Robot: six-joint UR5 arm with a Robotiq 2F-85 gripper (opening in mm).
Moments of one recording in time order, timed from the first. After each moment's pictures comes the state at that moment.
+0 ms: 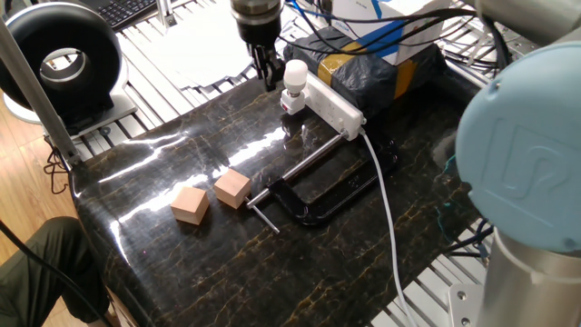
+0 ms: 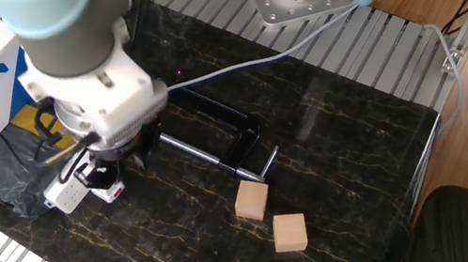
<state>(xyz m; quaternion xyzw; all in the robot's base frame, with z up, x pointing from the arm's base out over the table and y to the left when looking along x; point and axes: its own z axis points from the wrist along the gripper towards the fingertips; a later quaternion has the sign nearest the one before) 0.630 0.023 0.146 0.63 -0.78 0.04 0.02</state>
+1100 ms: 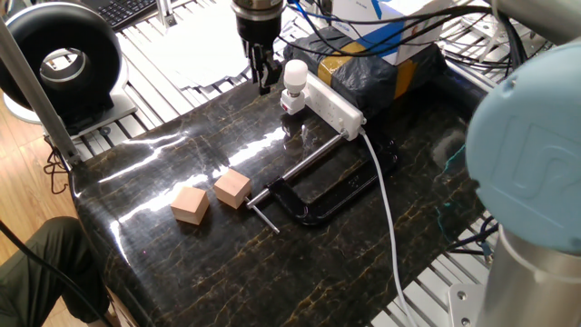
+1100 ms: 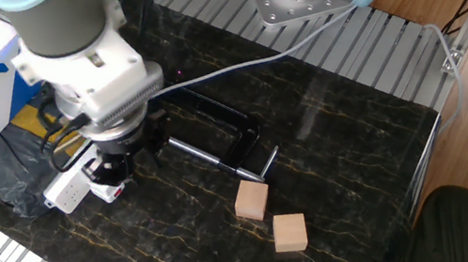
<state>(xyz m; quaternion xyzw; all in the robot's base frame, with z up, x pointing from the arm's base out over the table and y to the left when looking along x) 0.629 0.039 0.160 0.63 -0.78 -0.01 0.00</state>
